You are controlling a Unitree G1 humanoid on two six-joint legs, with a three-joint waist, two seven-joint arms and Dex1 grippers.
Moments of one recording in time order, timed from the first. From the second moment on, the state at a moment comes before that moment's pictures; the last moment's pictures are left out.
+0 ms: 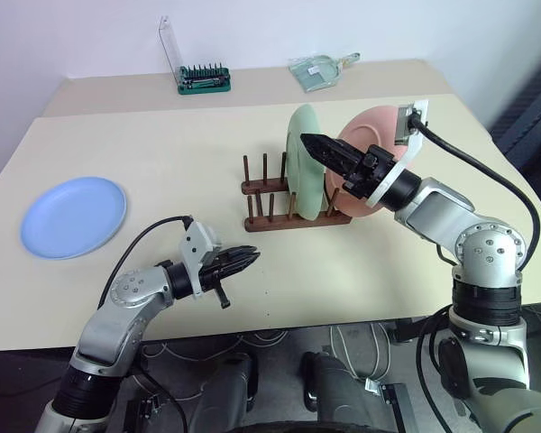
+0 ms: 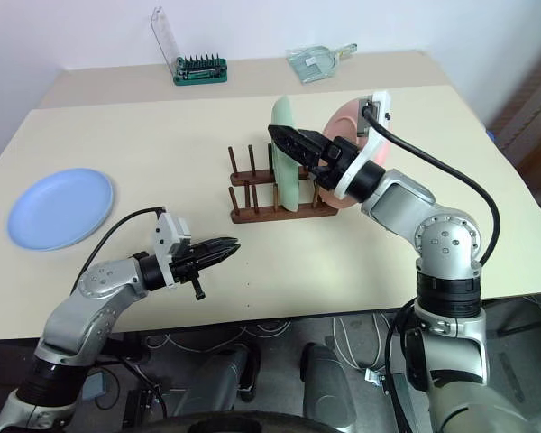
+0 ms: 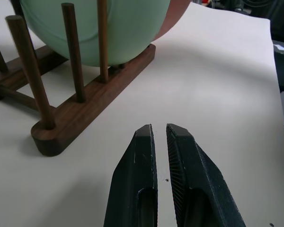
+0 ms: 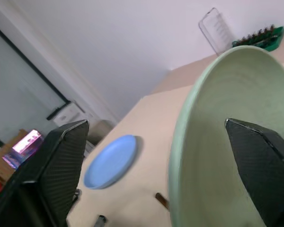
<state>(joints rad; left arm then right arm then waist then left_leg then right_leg) -0.09 0.50 -0.08 -0.35 -0.41 0.39 -0.80 -0.60 -0.46 -0.16 -0.21 1.26 0.87 0.16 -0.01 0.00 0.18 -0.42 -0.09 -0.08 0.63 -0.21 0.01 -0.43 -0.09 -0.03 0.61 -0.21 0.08</state>
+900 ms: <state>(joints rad) -0.13 0.50 0.73 -0.25 -0.49 0.73 -0.01 -0.72 -0.72 0.08 -0.37 0.69 0.58 0.85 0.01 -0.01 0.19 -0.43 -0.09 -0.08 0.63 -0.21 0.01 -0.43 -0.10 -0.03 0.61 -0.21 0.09</state>
